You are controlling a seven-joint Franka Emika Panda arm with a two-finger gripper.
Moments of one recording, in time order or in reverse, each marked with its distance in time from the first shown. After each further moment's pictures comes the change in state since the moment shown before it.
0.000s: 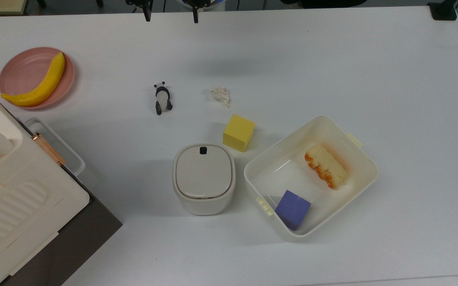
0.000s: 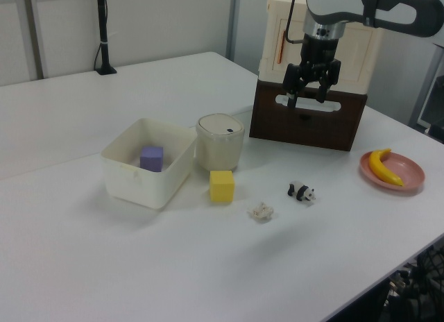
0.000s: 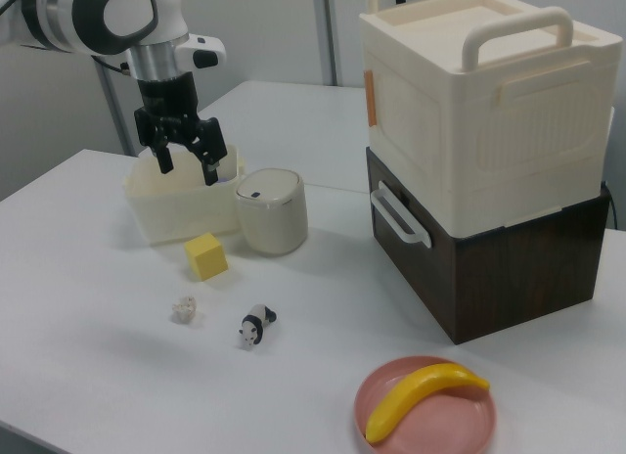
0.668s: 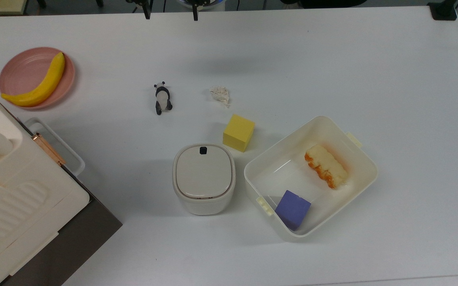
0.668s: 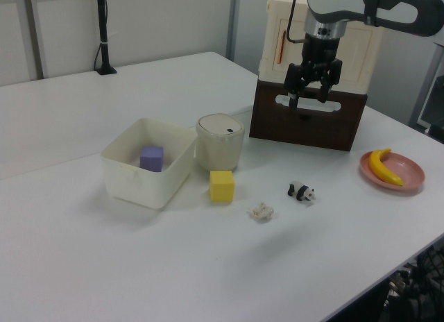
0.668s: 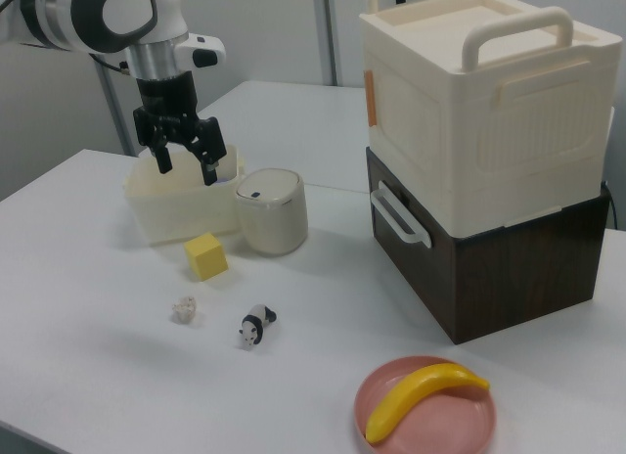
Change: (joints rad) arm 0.003 -0.003 -0.005 0.004 0.000 -0.015 -0.005
